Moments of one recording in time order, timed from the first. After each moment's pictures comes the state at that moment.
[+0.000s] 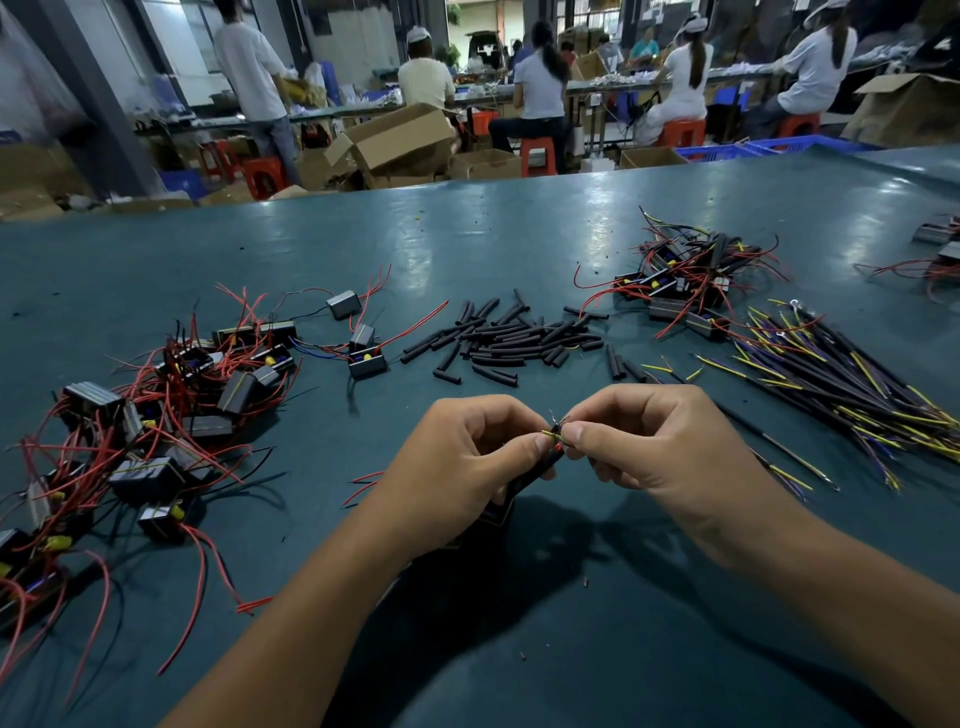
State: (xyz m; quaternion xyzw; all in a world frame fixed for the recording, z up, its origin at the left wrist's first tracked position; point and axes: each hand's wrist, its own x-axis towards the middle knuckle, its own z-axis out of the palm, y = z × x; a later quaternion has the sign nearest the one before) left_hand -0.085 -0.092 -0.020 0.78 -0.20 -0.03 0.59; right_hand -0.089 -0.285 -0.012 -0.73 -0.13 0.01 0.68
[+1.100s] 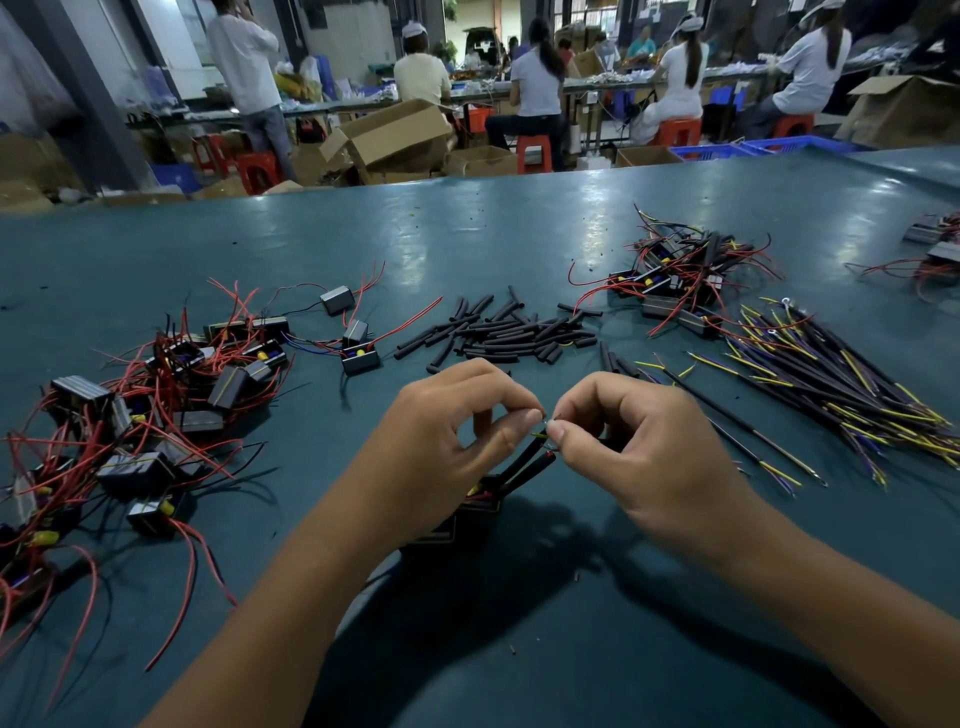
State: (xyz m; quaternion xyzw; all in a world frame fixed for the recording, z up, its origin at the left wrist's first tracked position) left_hand -0.086 -0.085 -0.007 0.85 -0.32 0.19 0.37; right_hand -0.088 -0.280 -0.021 -0.80 -0.25 -0.14 0.53
